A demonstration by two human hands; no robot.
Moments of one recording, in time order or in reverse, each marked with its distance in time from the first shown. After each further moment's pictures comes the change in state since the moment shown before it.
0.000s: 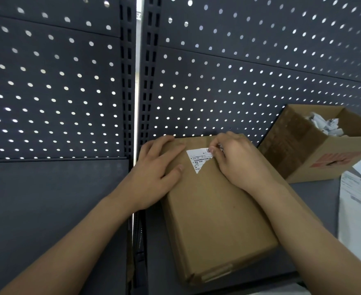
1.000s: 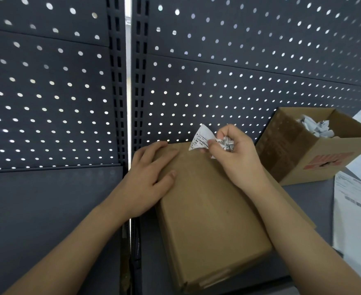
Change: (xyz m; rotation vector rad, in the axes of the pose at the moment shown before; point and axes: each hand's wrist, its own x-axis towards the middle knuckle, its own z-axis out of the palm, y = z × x) left_hand 0.001 -0.003 0.000 0.005 0.004 0.028; right_hand -0.001 0.000 -0.003 0.712 0.215 0.111
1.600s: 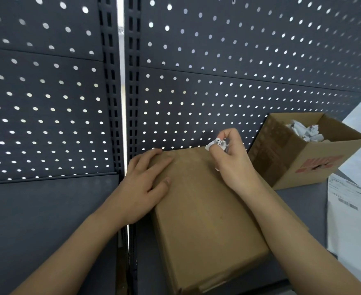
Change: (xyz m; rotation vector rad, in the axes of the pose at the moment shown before) left_hand 0.001 0.003 -0.004 0.029 -0.029 -0.008; right_hand 0.005 0.005 -0.002 0.063 0.031 0.128
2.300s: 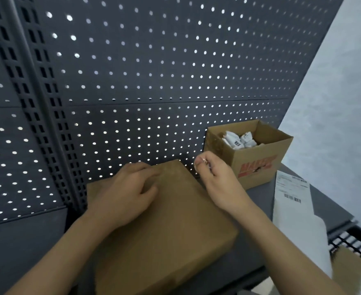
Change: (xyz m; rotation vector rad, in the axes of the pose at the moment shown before) left_hand 0.058 0.102 0.014 0.270 -0.071 0.102; right_hand -0.026 0.013 -0.103 -0.169 0.005 -0.064
